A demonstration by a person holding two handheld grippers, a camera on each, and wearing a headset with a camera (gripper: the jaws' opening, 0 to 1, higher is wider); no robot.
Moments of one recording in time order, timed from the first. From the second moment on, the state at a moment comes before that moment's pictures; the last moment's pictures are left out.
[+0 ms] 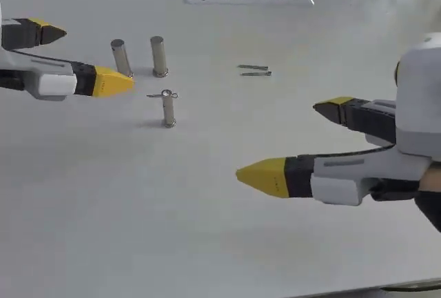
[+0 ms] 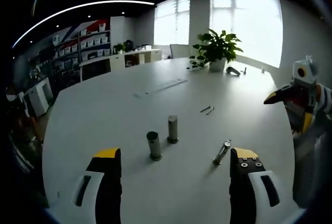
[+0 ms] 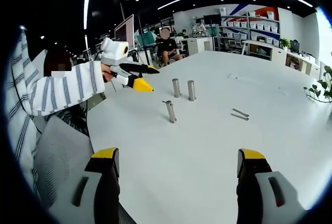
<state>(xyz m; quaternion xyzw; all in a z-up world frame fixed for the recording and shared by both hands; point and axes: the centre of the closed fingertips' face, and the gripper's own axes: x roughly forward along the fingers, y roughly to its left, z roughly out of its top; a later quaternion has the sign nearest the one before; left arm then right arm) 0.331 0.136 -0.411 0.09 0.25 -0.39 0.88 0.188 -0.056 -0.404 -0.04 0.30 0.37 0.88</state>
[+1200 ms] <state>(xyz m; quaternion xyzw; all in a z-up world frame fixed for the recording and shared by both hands) 0.378 0.119 -0.467 0.06 0.30 -0.30 0.90 0.189 -0.064 -0.411 -0.02 0.31 0.36 0.88</state>
